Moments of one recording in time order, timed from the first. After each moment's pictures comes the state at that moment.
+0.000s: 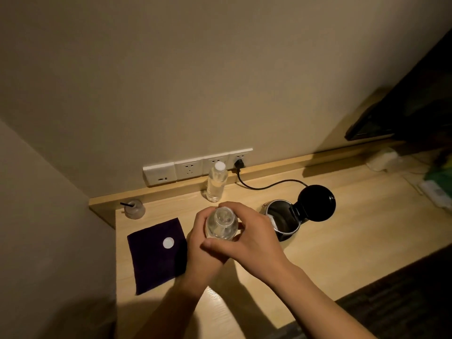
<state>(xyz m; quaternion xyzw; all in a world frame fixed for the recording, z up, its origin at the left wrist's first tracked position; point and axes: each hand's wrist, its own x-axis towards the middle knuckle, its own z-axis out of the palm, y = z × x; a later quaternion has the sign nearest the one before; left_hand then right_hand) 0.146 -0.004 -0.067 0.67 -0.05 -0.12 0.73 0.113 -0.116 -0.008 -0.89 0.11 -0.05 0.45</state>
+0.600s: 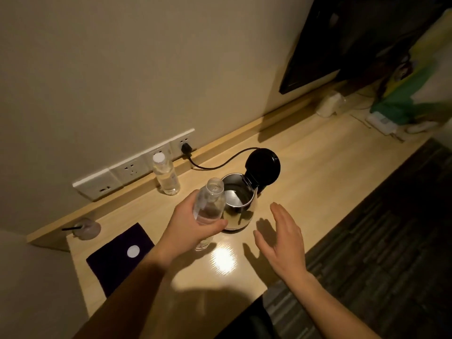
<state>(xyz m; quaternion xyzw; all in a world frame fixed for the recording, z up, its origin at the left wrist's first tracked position) 0.178 -0.052 -0.070 0.73 -0.29 -0.33 0.52 -0.020 -0.210 -0.136 -0.88 0.38 -0.12 0.26</state>
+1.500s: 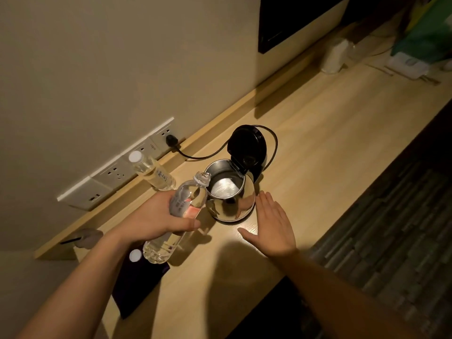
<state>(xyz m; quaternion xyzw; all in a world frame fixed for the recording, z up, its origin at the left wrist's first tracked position) 0.222 -0.071 -0.059 0.77 -0.34 -0.46 0.28 0.002 -0.232 -0.258 -0.93 0.33 0.03 0.17</state>
